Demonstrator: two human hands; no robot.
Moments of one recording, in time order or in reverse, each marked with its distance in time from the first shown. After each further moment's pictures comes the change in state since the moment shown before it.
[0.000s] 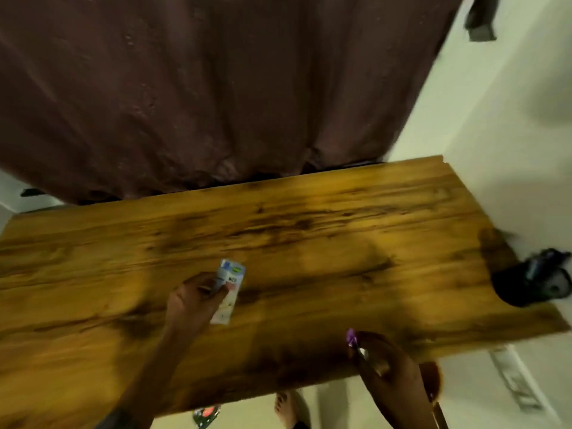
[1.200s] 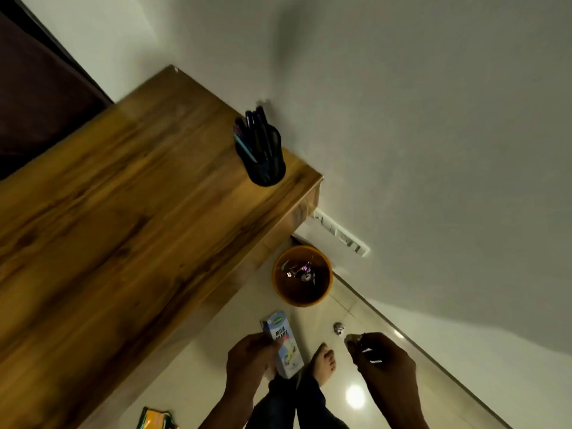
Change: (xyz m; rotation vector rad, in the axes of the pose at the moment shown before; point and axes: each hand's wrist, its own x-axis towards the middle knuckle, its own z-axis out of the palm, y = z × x) left_hand -0.282 0.093 0.405 -0.101 -0.692 -0.387; right_hand -0.207 0.287 -0.156 0.289 0.550 0.786
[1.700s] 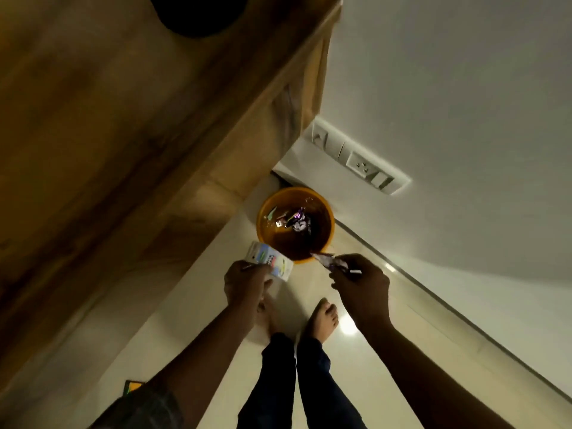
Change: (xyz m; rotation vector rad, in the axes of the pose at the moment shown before) left_hand 0.239 -0.058 0.075 -0.053 0.117 -0.049; right_hand 0.162 0.114 0.136 0.079 0.058 0.112
